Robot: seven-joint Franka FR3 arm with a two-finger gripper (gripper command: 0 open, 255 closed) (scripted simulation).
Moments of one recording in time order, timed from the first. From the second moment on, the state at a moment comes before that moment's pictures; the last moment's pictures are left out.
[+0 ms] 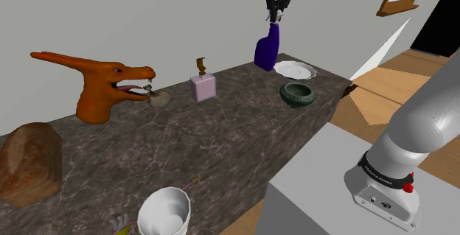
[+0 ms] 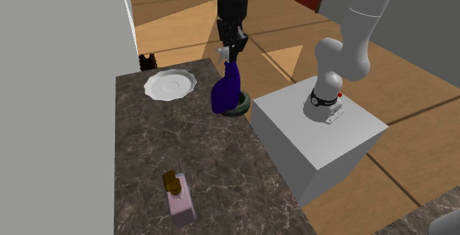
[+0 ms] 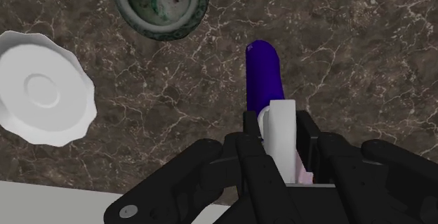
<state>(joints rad) -0.12 -0.13 0.07 -1.69 0.01 1.59 -0.04</state>
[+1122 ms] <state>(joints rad) -0.25 -0.30 -0.14 -1.78 -0.03 1.52 -0.37</state>
